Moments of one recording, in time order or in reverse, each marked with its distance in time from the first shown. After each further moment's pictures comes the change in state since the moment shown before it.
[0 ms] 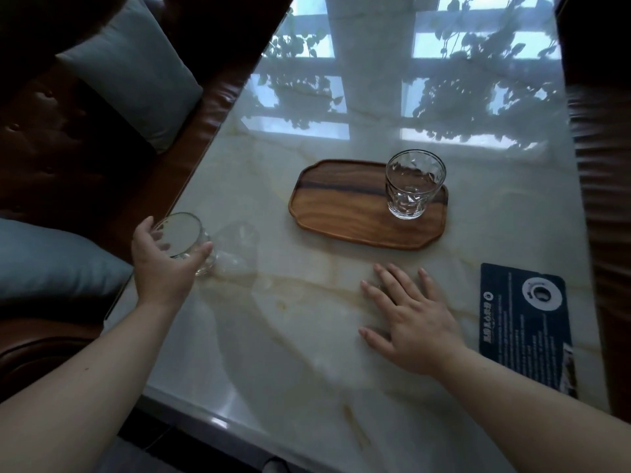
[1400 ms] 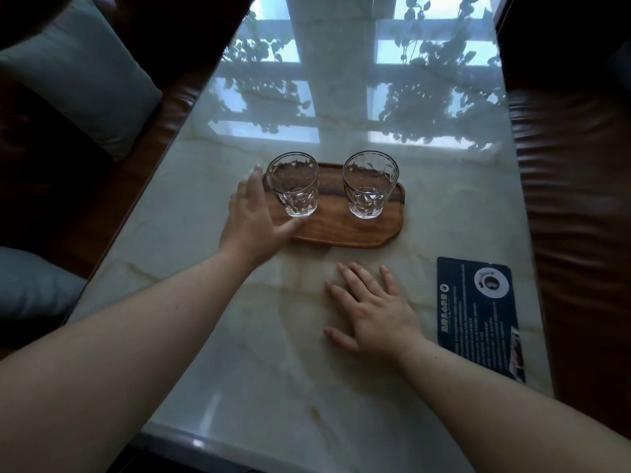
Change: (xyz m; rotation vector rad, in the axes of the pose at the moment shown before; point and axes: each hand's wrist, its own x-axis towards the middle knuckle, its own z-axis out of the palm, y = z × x) left_hand -0.033 0.141 0.108 0.192 -0.429 0.411; right_hand 0.006 0.006 0.009 -0.031 0.056 -0.026
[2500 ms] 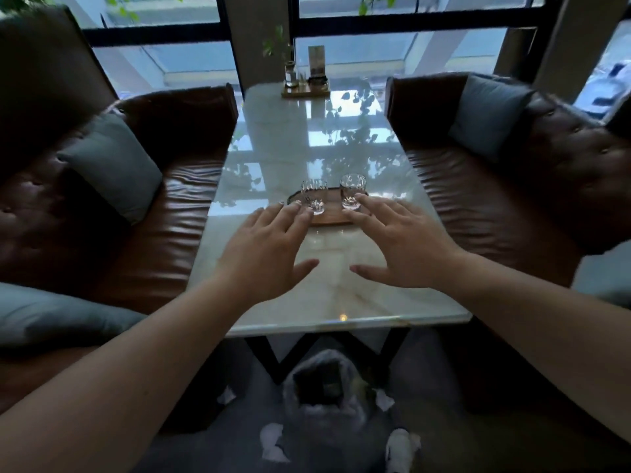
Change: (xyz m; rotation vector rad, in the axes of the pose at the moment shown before) left_hand -0.268 -0.006 -0.282 0.507 0.024 0.791; right_hand -0.156 -0.257 -0.248 -0.313 0.276 0.096
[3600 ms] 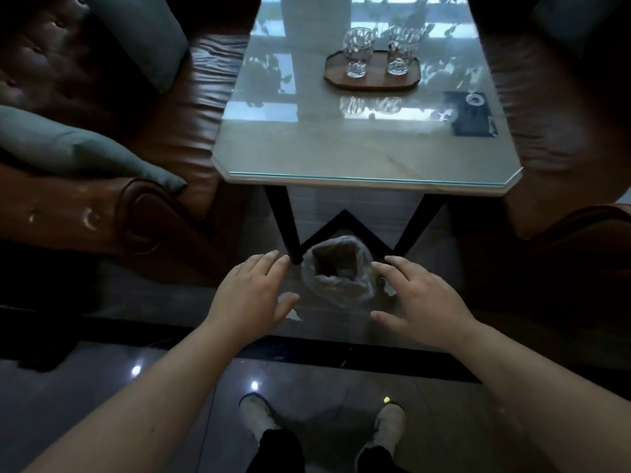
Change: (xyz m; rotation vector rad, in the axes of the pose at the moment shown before) left_hand -0.302 0.107 0.102 -0.215 -0.335 -0.263; right_hand -0.253 -0.170 0.114 0.364 -0.414 0.150
